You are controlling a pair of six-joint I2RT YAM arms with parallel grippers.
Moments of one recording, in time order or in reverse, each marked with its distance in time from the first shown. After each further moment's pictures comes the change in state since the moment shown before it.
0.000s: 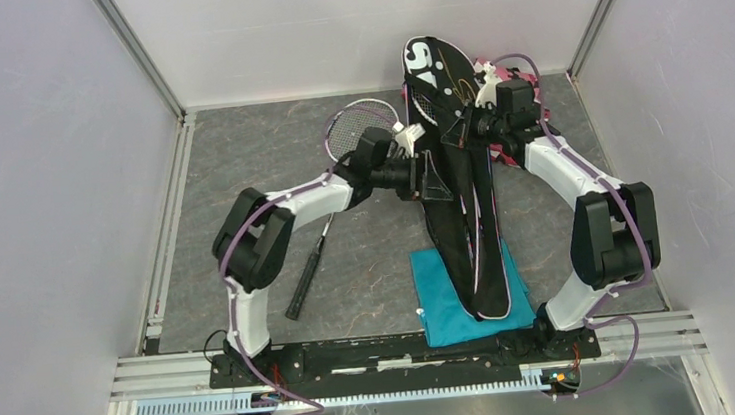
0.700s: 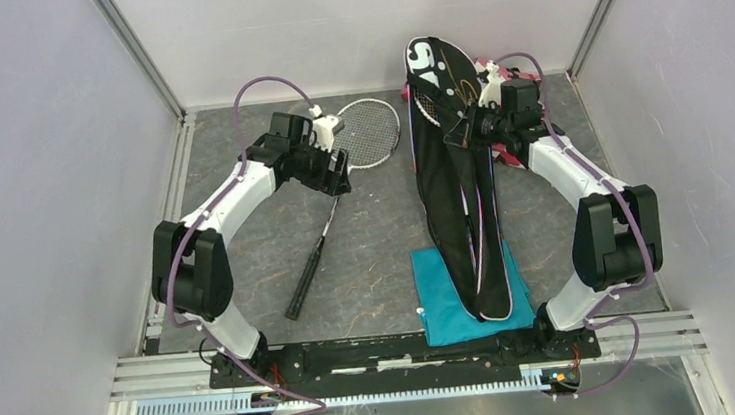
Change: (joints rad) left arm 0.349 -0.370 -0.067 -0.668 -0.258 0.828; right arm -0.025 -0.014 0.001 -0.023 -0.034 -0.023
